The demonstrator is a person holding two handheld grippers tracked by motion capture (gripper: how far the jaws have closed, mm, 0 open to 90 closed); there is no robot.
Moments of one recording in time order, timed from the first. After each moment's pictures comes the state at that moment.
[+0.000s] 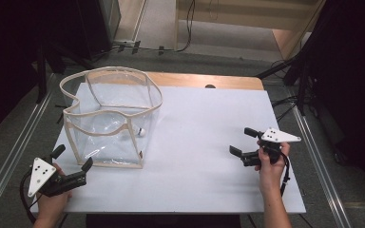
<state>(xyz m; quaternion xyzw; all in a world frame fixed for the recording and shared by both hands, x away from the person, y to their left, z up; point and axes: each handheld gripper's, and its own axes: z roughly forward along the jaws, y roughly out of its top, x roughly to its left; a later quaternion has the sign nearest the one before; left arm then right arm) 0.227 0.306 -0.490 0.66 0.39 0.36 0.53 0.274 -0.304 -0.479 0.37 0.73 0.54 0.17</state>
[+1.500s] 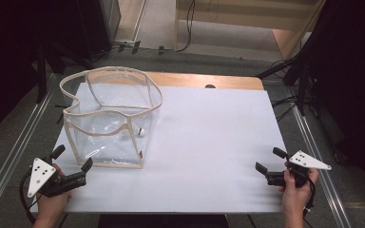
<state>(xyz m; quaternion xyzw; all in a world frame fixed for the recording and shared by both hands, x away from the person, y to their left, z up) 0.226 0.306 -0.491 0.66 0.39 0.36 0.53 0.211 -0.370 -0.511 0.45 0.70 0.51 0.22</state>
